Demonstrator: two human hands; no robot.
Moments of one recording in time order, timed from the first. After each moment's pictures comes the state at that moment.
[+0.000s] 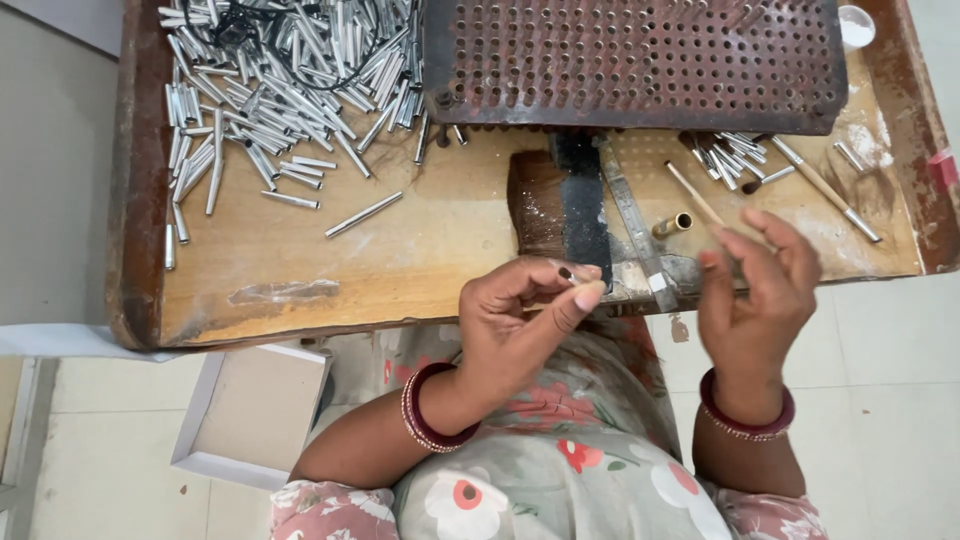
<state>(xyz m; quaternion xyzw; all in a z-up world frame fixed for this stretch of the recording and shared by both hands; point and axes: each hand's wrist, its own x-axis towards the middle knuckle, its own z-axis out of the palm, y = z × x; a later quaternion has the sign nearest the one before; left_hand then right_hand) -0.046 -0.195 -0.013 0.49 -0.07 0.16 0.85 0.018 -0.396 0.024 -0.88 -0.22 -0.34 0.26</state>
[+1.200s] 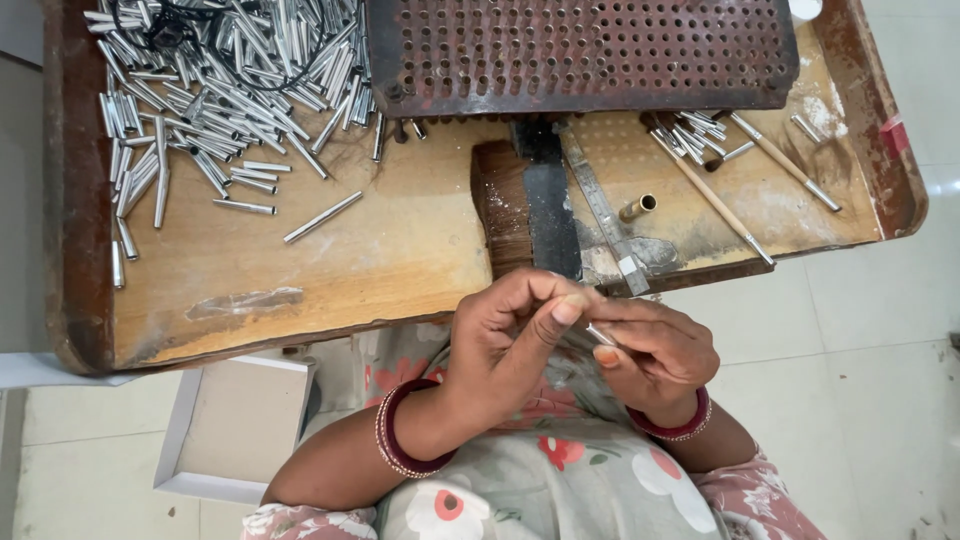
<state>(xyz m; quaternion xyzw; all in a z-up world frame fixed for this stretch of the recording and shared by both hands) -0.062 -0.201 0.005 0.53 -0.11 0.06 0.84 -0.026 -0.395 -0.027 -0.74 -0.38 -0.21 0.52</state>
